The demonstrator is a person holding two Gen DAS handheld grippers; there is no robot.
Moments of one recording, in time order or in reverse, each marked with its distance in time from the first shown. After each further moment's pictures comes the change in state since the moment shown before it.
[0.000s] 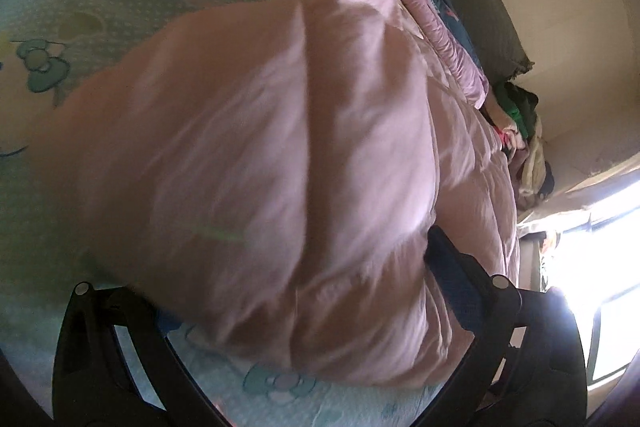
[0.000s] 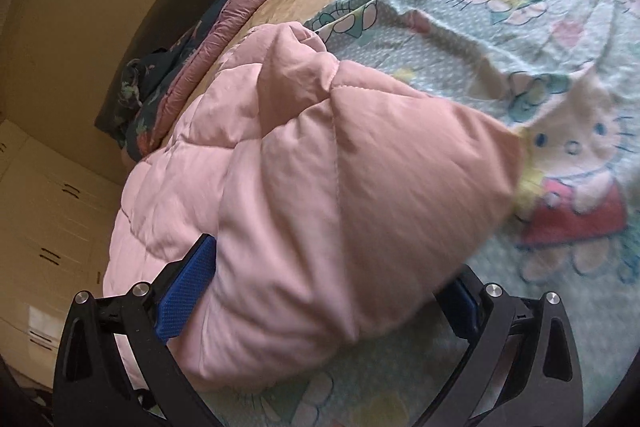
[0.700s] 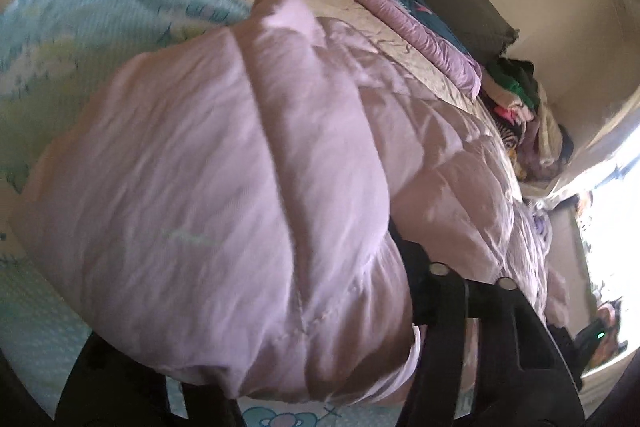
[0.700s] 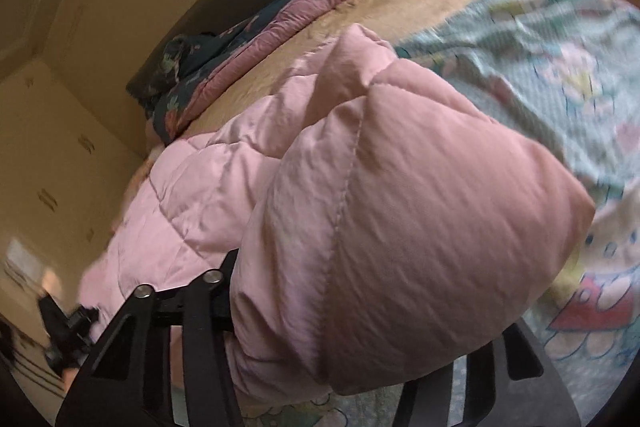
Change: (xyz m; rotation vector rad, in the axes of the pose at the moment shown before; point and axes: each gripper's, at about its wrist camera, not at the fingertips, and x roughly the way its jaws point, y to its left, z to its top) left arm -0.013 -0.056 0.000 0.266 -0.112 0.104; right arm -0.001 0.052 0.007 -0.280 -0.068 0.037
